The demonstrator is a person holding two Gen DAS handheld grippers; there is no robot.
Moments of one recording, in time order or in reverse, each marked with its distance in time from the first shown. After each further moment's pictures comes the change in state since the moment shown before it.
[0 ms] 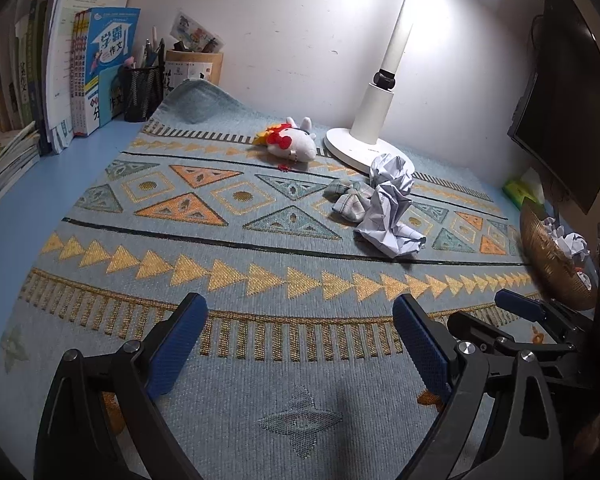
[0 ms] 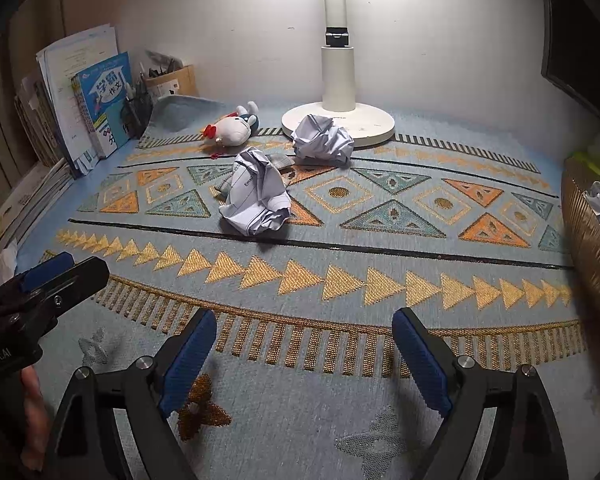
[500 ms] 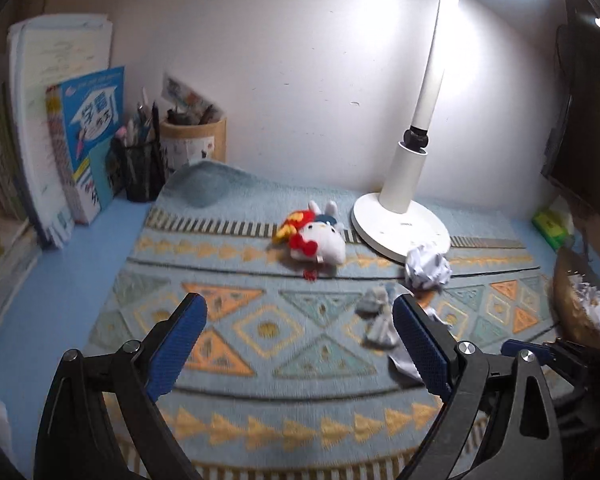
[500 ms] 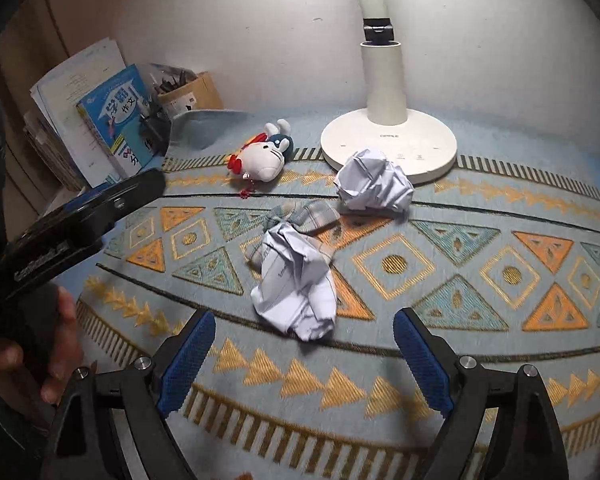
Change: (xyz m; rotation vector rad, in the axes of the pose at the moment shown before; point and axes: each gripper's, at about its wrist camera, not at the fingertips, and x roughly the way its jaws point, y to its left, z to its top) left arm 0.042 -0.002 0.112 0.097 -0.061 0.109; right arm 0.048 0.010 0.084 0.038 0.076 0.190
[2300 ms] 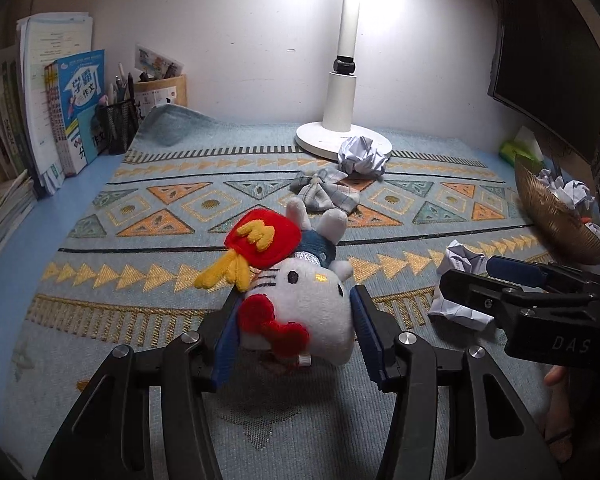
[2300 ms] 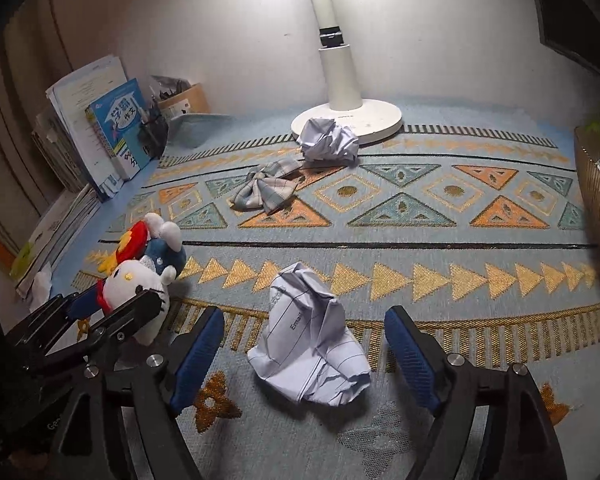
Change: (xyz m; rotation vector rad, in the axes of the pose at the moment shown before) left arm -0.056 -0.055 -0.119 0.079 0.040 -0.050; right arm -0.046 -0.017 -0.090 0.002 -0.054 -0.004
